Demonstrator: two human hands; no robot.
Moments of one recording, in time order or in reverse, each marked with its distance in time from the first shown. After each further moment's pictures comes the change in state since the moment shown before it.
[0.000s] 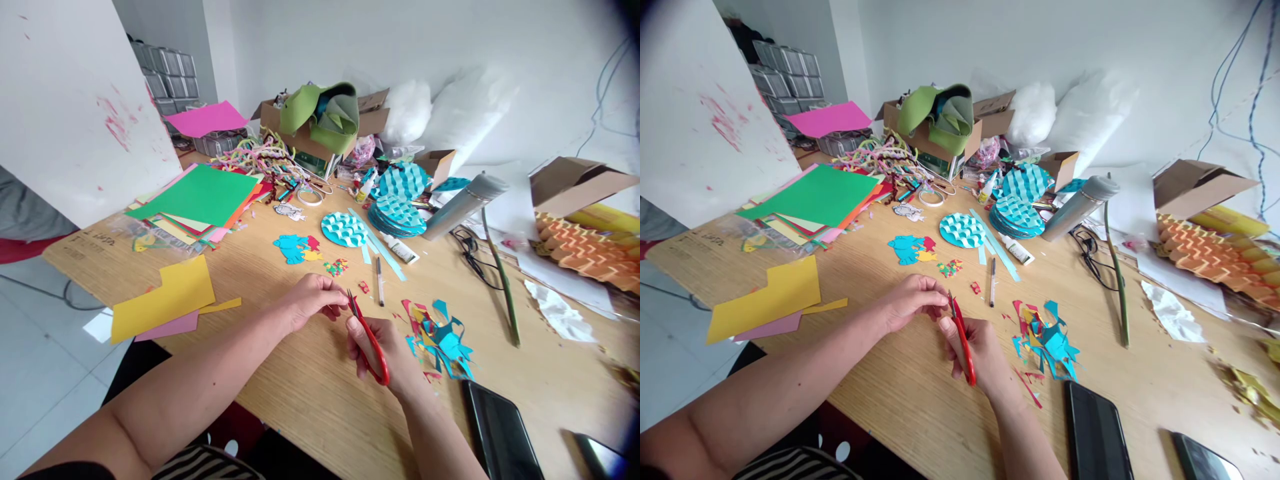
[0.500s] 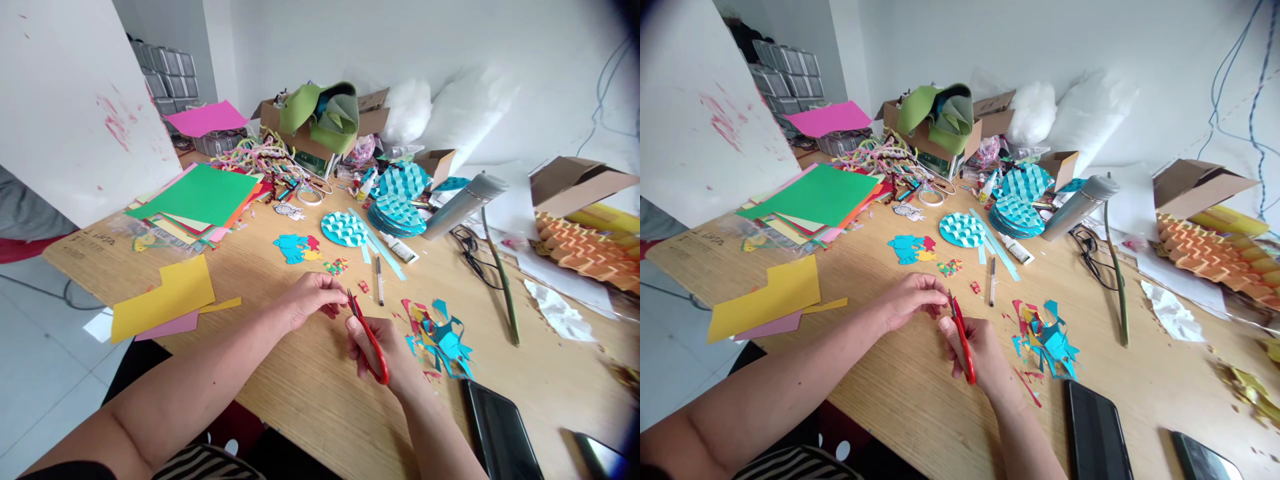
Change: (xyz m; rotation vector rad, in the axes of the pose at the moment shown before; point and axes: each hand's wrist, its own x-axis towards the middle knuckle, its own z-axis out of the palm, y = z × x) left_hand -0.002 0.002 0.000 0.005 0.001 0.045; right_hand 0.001 0.003 0.000 -0.012 0.016 0.008
